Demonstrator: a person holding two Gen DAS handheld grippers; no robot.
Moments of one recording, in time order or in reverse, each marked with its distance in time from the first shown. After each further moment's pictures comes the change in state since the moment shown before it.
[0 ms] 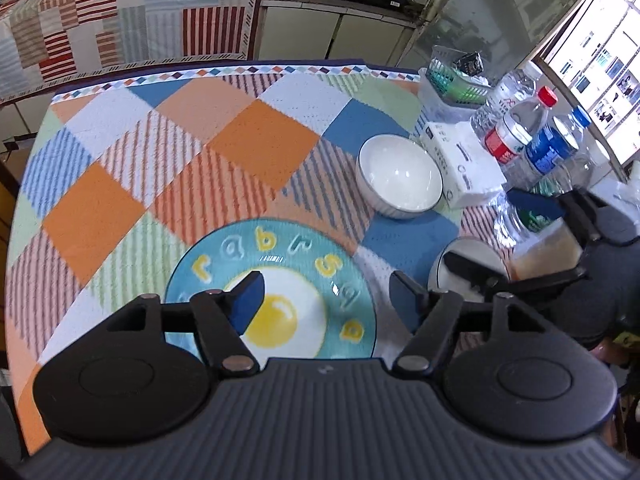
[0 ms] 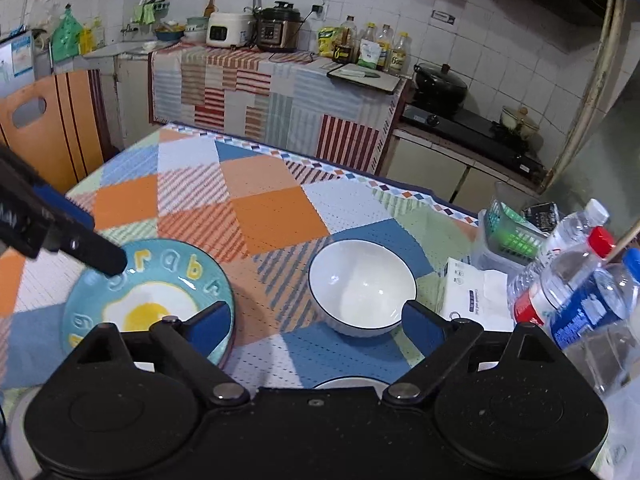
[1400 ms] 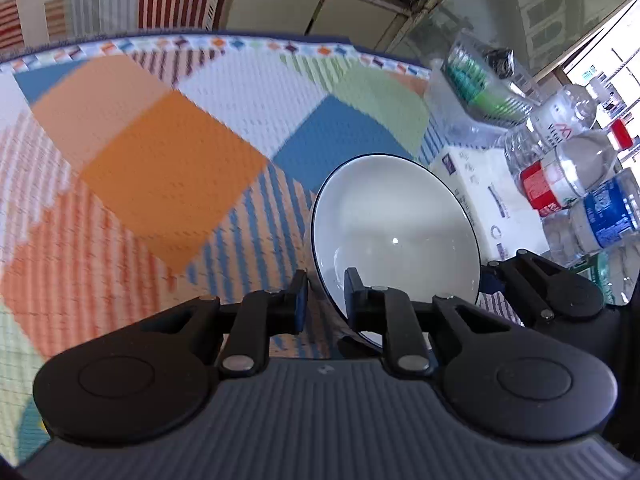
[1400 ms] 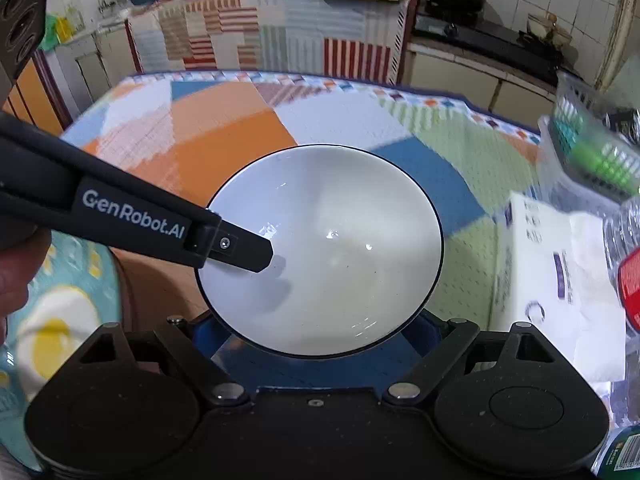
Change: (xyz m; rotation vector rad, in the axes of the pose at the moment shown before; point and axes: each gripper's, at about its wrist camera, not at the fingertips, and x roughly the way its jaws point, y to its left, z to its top) left arm 0.168 -0.011 0.075 -0.059 0.034 -0.099; right arm 0.141 -0.046 -0.001 0.139 0.181 0.130
